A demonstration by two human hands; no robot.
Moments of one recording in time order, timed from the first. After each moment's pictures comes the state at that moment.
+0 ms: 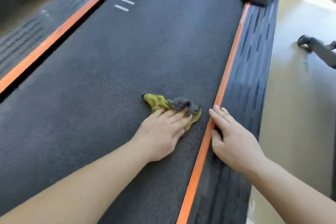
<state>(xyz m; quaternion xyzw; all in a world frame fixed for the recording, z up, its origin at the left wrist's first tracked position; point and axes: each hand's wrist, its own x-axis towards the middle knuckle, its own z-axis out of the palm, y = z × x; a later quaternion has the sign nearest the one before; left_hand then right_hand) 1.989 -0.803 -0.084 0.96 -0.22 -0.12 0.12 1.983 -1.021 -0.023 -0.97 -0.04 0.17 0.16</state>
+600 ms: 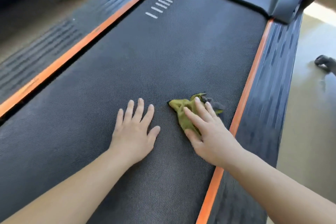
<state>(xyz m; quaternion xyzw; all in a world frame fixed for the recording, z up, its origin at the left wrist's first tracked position) 1.946 -0.704 -0.078 0.99 0.04 -0.13 0.08 1.992 -0.937 -0.031 -0.94 -0.21 0.20 0.17</state>
